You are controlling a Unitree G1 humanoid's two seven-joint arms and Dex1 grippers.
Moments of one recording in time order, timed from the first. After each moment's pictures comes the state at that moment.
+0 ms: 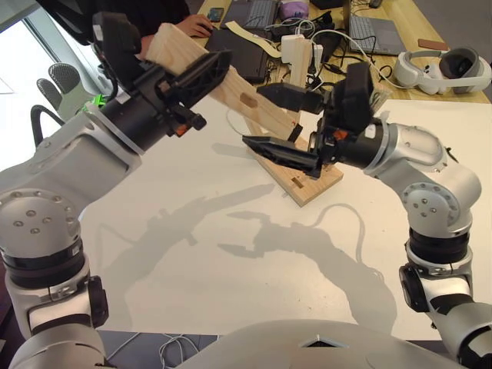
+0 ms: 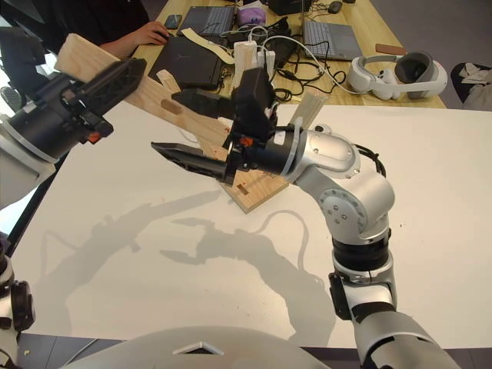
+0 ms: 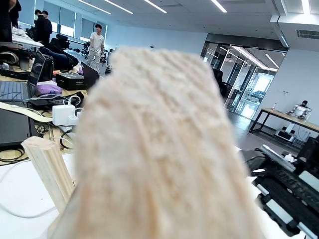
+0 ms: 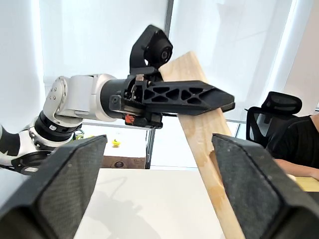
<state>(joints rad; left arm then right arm) -0.45 0.79 0.24 -0.50 -1.53 0.78 0.08 -0.60 -0.29 0.06 -0.45 0.73 0.69 0.74</state>
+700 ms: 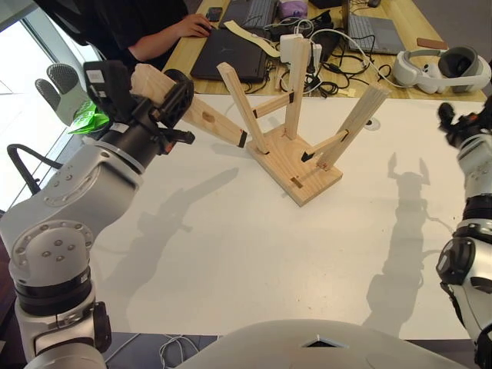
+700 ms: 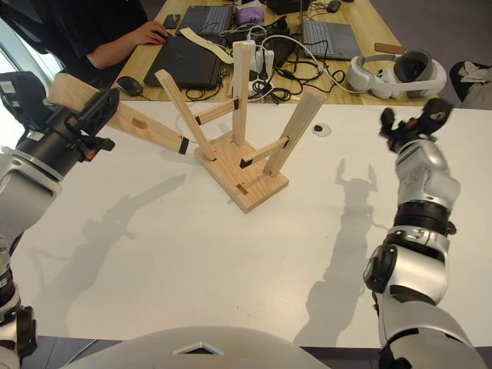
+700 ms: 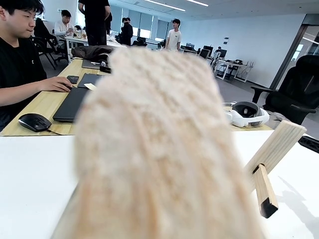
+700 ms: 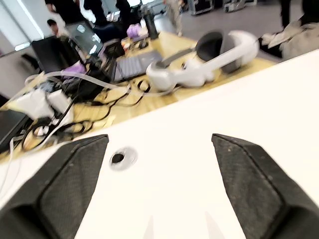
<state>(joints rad) -0.25 0.74 0.24 -0.63 -1.24 0.77 0.28 -0.64 -0.47 -0.38 0.61 0.40 0.47 0.17</state>
